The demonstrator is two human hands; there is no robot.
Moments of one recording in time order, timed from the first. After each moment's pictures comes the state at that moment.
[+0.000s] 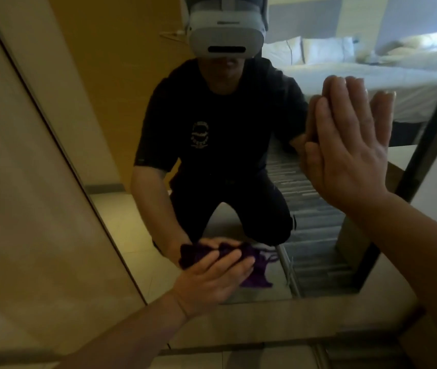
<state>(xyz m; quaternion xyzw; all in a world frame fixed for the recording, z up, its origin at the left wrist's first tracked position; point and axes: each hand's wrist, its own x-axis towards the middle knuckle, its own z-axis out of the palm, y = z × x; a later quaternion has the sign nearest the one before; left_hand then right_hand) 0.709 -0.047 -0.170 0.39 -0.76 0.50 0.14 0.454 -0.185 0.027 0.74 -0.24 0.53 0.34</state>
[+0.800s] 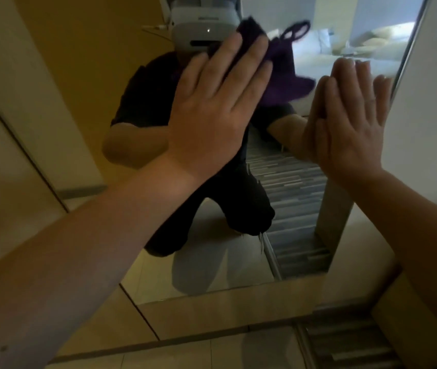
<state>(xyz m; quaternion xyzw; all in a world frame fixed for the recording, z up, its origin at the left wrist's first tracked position) 0.617 -0.109 0.106 0.38 -0.62 0.61 0.32 0.393 -0.210 0.041 0.70 -0.29 0.55 0.35</state>
